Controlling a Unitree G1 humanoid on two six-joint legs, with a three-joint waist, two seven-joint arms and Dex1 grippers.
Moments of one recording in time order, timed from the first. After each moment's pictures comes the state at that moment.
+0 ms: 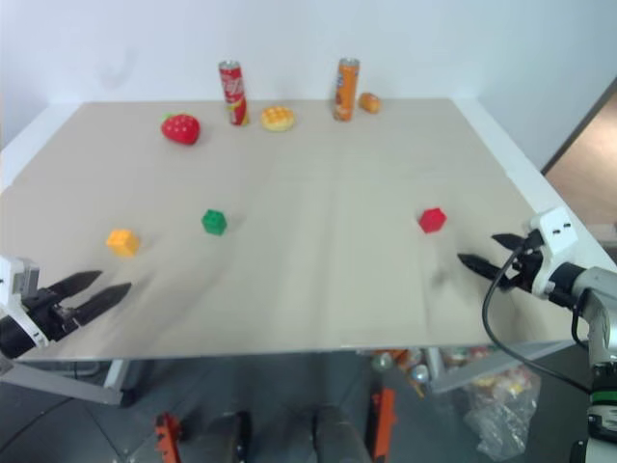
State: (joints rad) left arm 0.14 0.69 0.56 -0.22 -0.71 0.59 -0.80; right arm -0.32 -0.93 -0.32 0.37 0.35 0.32 0.98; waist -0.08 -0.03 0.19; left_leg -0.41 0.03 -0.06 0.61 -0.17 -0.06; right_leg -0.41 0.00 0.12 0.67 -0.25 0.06
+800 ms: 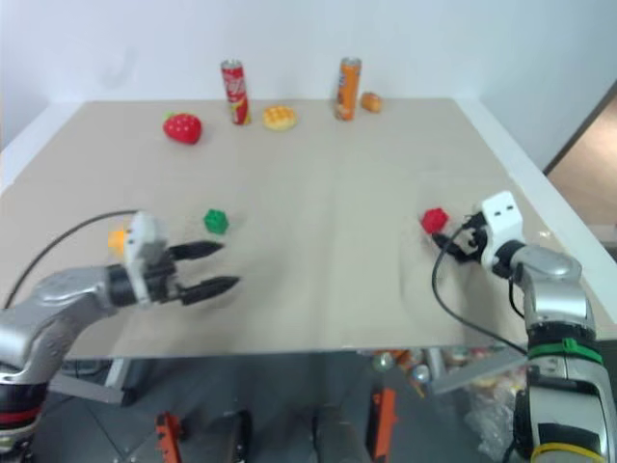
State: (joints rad) left arm -0.30 0.65 0.02 -0.33 -0.64 0.61 -0.88; right arm -0.62 -0.76 -0.16 0.65 0.15 0.14 0.74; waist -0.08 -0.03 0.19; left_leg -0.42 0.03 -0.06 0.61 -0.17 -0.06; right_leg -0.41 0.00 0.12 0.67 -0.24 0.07
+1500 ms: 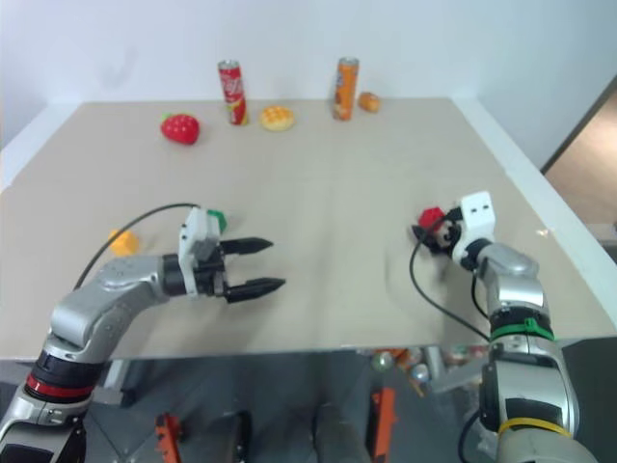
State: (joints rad) left arm -0.42 0.52 -0.11 -0.26 -0.58 0.57 -0.92; right arm -0.73 -0.63 -0.17 0.87 0.16 0.07 0.65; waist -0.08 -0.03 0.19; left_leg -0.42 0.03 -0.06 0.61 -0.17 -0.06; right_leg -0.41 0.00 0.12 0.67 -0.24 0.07
